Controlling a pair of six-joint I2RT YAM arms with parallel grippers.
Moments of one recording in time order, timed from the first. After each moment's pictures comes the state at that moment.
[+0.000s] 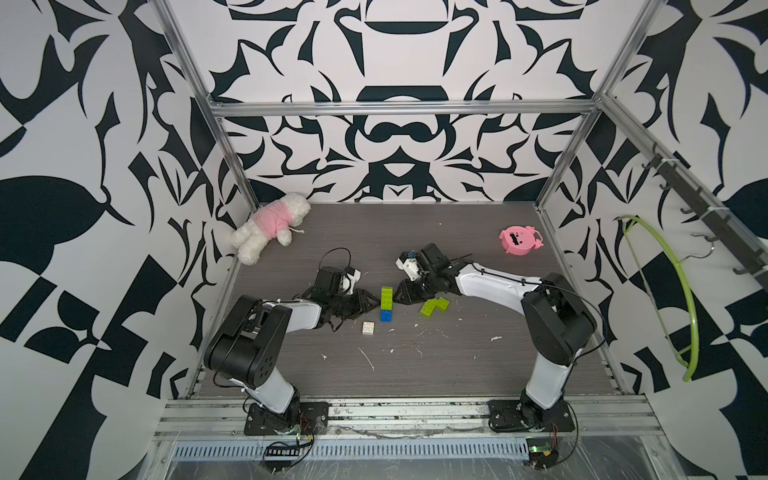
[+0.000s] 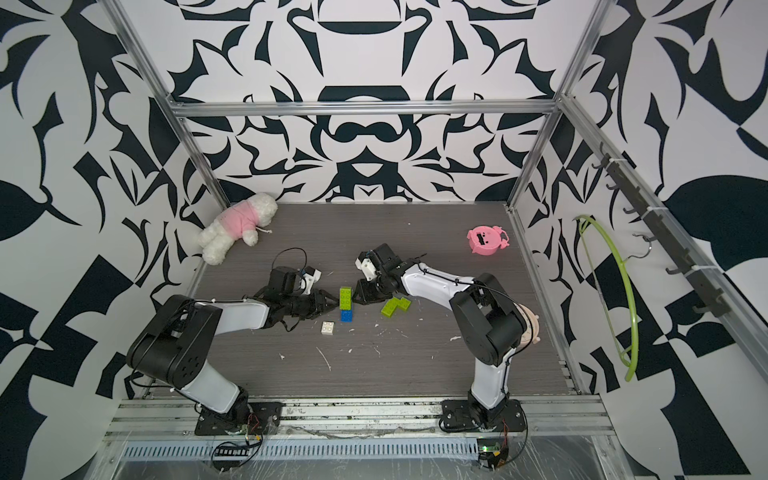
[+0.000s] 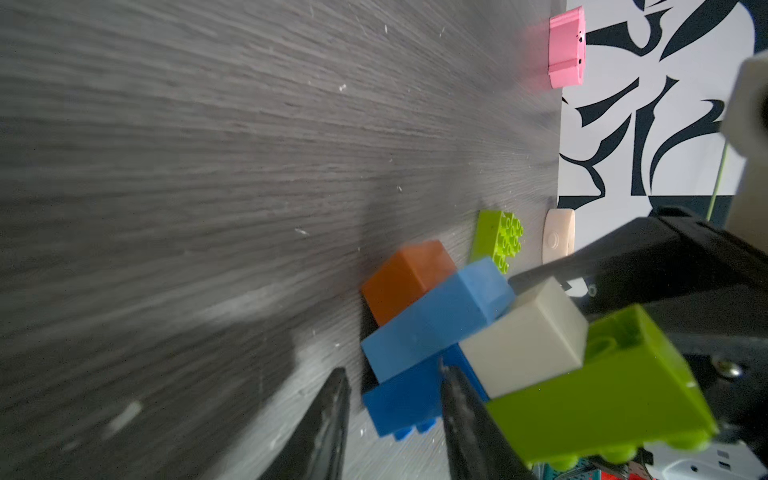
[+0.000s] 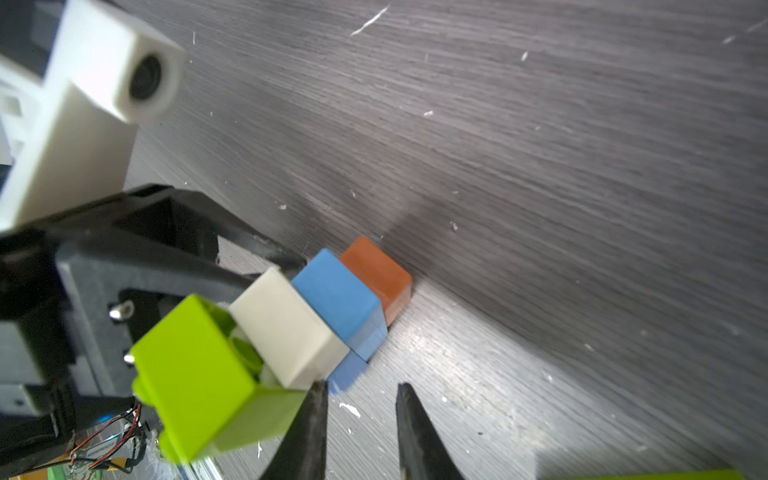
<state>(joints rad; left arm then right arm) -0.39 1.61 0.58 0.23 0.68 -0.70 0.65 1.82 1.18 -0.39 -0.45 0.41</state>
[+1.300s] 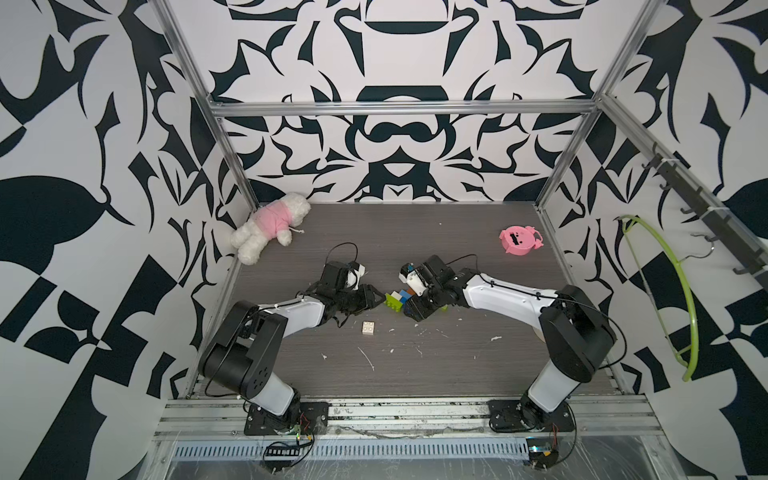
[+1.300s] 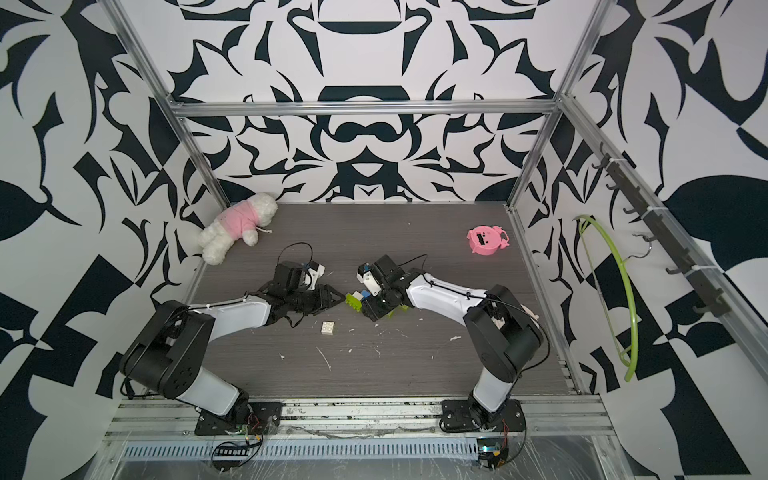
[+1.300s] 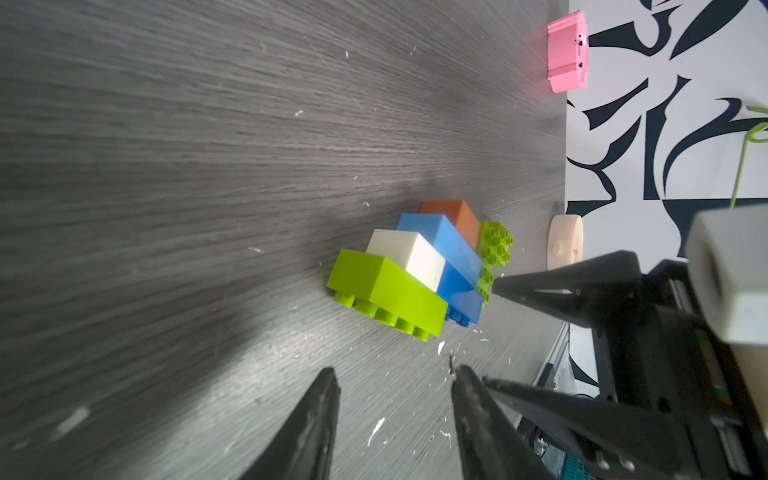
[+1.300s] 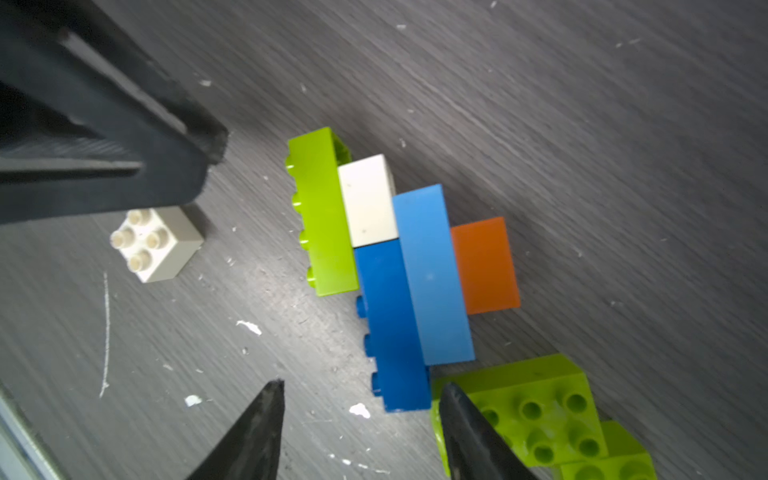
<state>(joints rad) -0.43 1.56 0.64 0.11 0.60 -0.70 0.69 1.69 1.06 -0.48 -0.21 0.08</state>
